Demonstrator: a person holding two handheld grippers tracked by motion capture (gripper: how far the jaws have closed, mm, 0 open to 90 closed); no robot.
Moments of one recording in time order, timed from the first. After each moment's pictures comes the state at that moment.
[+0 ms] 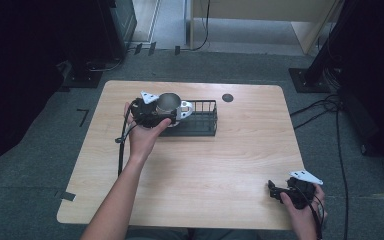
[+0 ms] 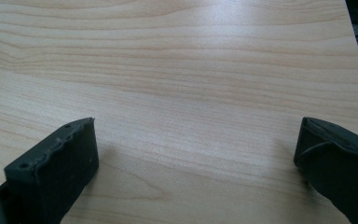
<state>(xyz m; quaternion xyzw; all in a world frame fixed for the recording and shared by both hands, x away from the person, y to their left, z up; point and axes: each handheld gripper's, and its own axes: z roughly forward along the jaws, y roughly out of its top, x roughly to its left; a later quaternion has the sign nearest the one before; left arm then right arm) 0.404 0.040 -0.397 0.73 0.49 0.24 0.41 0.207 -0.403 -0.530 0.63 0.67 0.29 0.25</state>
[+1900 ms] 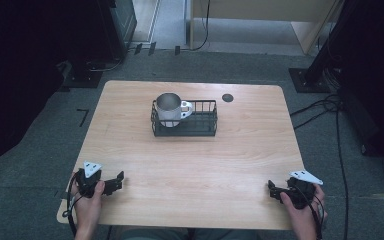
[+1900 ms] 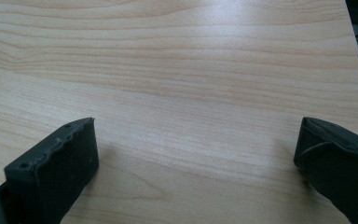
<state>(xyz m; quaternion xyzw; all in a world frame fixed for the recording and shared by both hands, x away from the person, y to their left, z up) 0.258 0.205 -0.516 0.71 0.57 0.24 0.33 0.206 -0.403 -0.530 0.63 0.67 0.29 0.25</state>
